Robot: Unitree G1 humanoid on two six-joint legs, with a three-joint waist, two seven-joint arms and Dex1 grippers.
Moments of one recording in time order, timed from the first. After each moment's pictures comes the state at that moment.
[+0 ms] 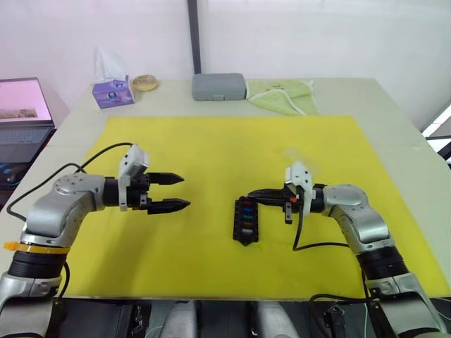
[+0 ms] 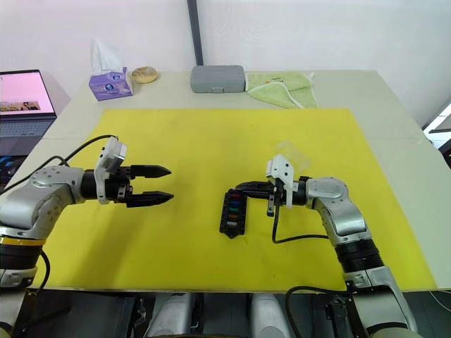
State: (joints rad) left arm -0.44 0.79 0.02 -0.05 -0.58 0.58 -1.24; right arm -0.45 -0.53 0.11 0.11 0.33 0.19 1.21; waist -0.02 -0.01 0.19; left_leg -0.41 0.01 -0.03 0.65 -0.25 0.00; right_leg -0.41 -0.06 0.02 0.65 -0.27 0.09
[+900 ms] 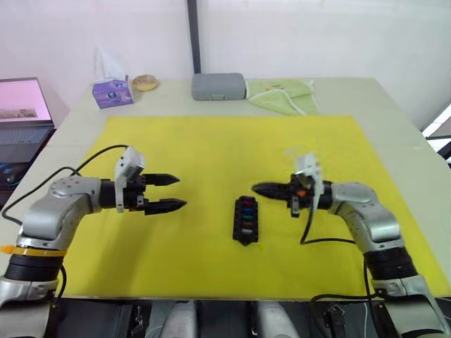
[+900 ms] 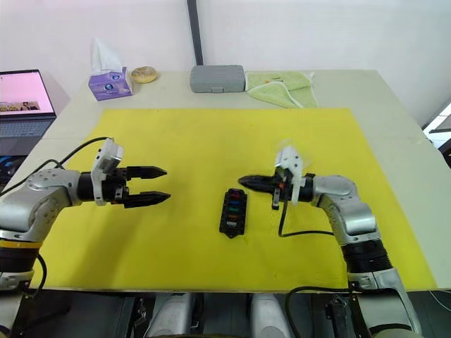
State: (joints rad) left arm -0.39 0.81 0.07 -0.04 -0.58 0.58 -1.21; right arm -0.44 -0.56 -0.02 -0.04 0.51 0.36 1.16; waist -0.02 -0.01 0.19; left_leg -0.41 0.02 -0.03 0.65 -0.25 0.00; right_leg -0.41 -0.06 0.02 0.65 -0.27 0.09
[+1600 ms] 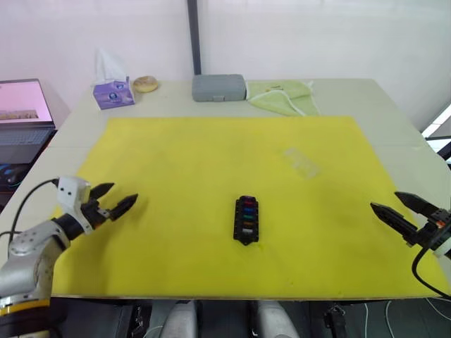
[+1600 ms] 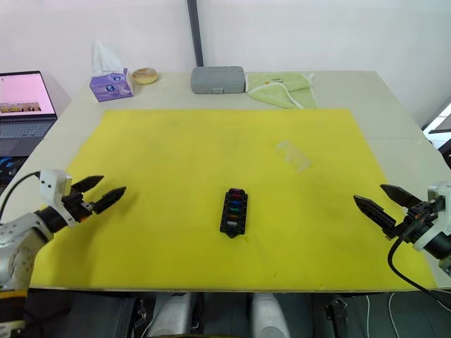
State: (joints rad) left arm -0.03 0.62 0.39 -0.03 -0.50 0.35 -0.80; right arm 0.15 -0.74 -0.72 -0.10 0.67 0.50 0.94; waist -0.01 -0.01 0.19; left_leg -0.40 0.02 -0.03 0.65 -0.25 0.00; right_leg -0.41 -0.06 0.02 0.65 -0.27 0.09
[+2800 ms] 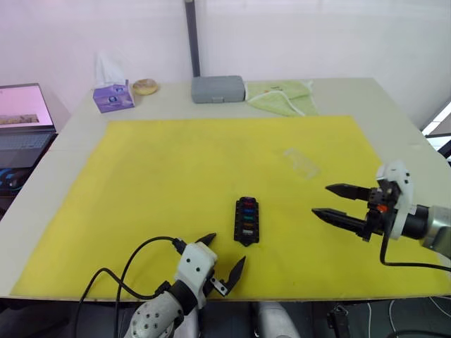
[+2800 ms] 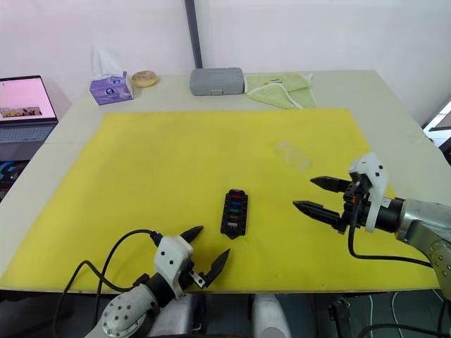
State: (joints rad) left arm 0.39 0.31 -0.48 -0.63 -0.05 0.23 -0.24; right arm 0.05 -0.96 -0.44 -0.49 0.83 0.83 0.91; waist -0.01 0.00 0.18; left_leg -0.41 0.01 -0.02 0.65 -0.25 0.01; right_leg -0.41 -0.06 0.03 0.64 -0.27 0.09
